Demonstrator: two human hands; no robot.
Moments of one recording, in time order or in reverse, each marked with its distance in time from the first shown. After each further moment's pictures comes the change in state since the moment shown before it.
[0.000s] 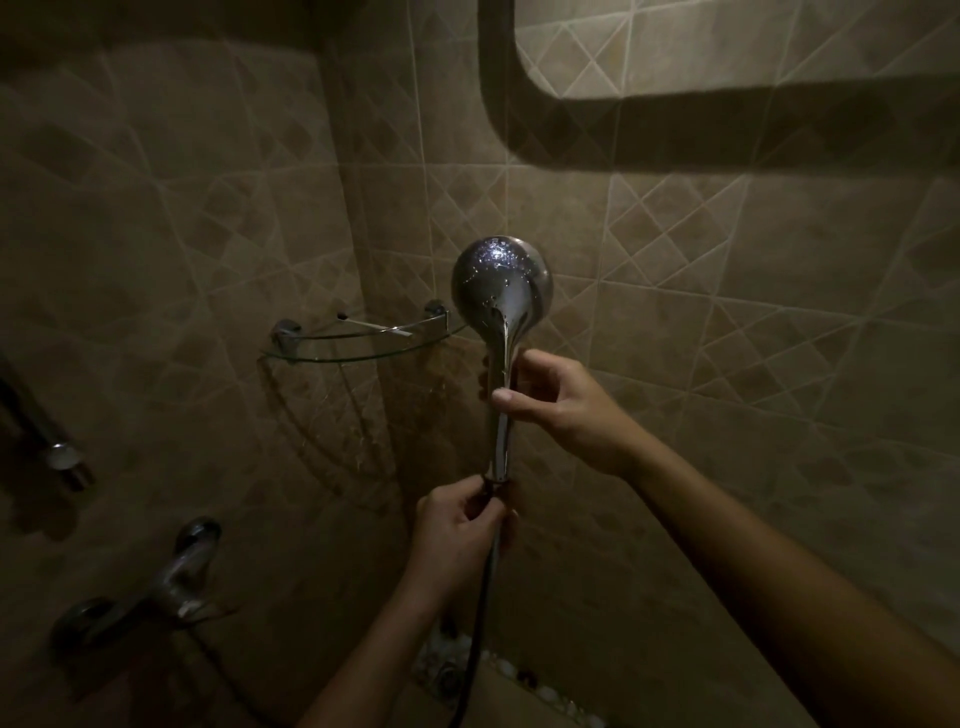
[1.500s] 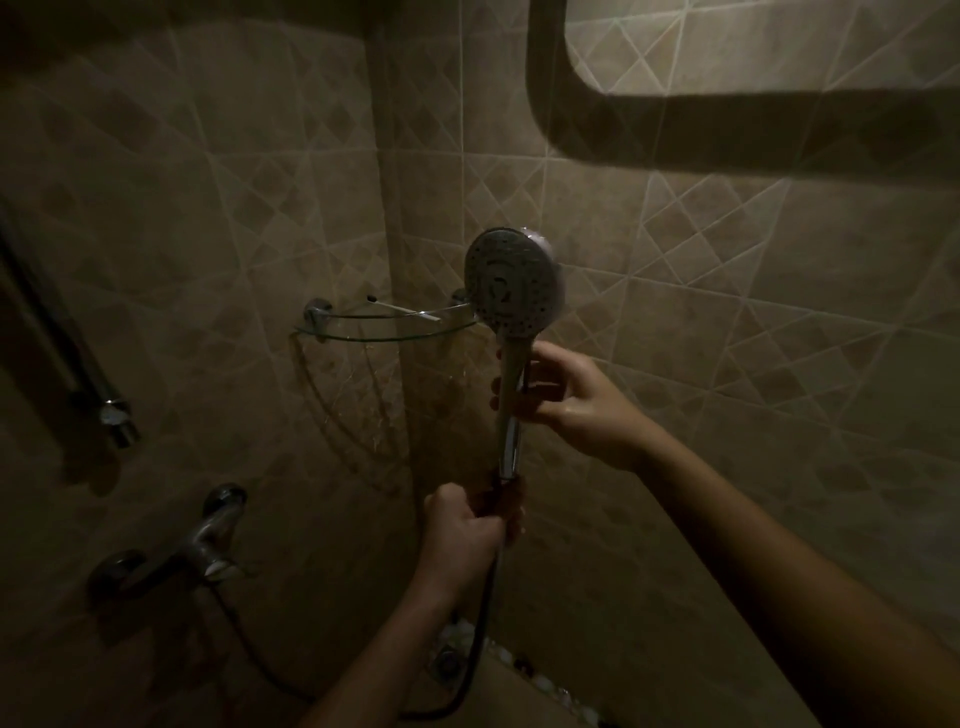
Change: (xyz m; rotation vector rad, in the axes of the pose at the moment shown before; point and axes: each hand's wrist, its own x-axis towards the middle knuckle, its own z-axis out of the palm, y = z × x) left_hand -0.024 -0.012 -0.010 -0.153 0.146 -0.168; right_hand -0.004 -0.011 0.024 -0.040 -0.061 0.014
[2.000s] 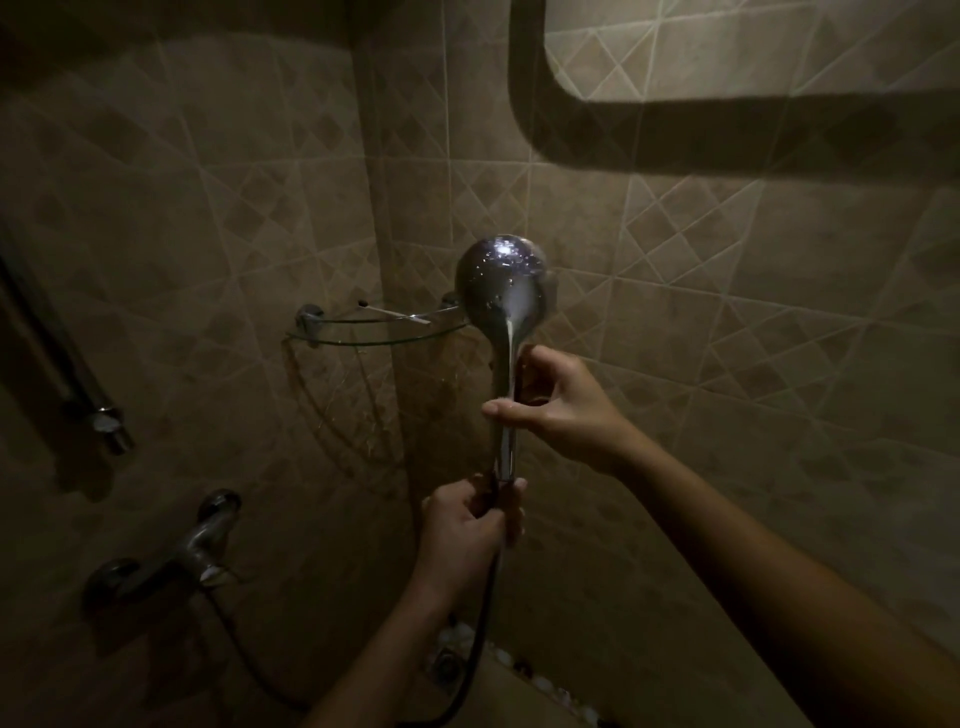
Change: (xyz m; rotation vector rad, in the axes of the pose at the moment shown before) left_hand -0.012 0.005 0.006 0.003 -0.089 0.115; right_hand -0.008 0.001 0.006 -0.172 0.132 -0.039
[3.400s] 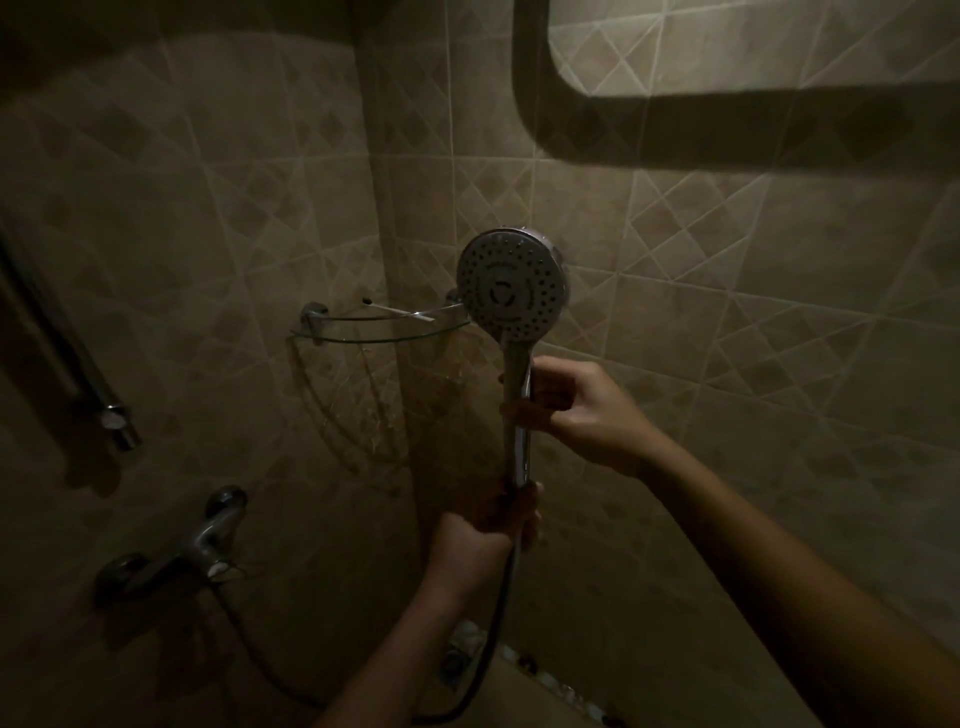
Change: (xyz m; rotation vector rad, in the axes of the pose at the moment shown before) left_hand 0.002 -0.008 0.011 -0.142 0.045 -0.214; right_hand -0.011 -0.003 -0.011 0.110 -0.105 -0.005
